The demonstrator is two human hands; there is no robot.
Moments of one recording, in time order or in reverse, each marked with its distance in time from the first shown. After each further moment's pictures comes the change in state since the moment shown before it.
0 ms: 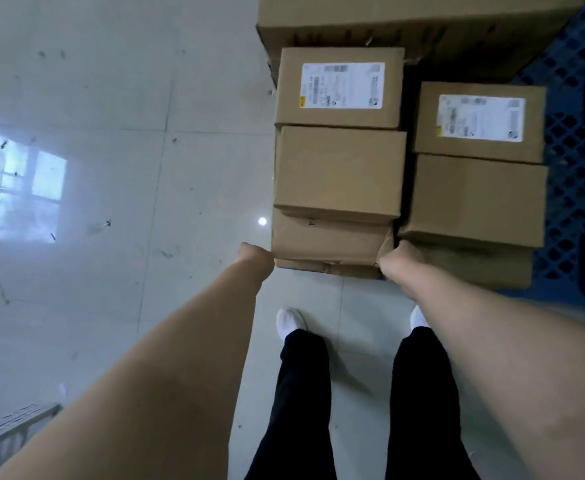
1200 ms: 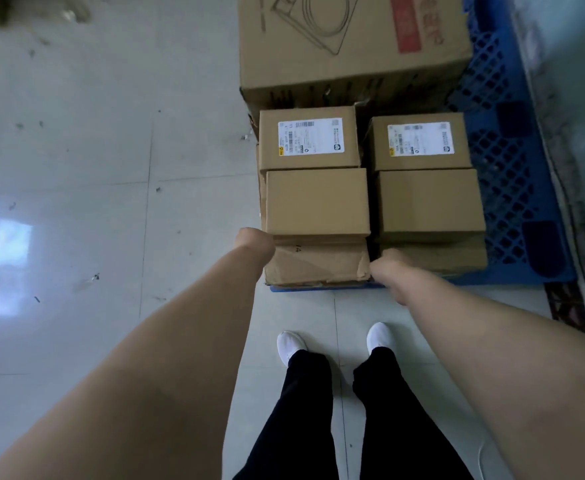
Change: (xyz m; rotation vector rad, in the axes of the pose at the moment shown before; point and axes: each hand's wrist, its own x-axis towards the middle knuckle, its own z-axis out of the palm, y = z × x) left_hand -0.055 0.013 -0.066 -0.461 0.152 0.036; right_hand -0.078 -0.002 -0.025 0.217 -0.041 0.106
